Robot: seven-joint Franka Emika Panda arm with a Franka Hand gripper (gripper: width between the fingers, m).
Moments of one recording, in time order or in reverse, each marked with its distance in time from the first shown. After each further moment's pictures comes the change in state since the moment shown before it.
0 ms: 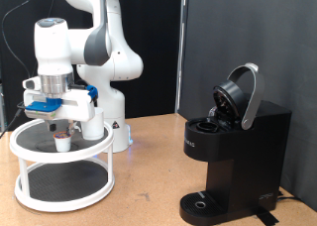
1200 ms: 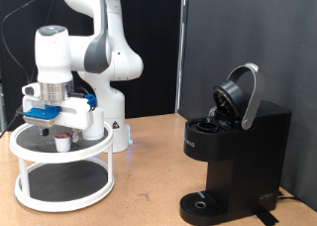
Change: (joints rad) arm -0.008 0.057 0.000 -0.013 -0.022 0.046 0.002
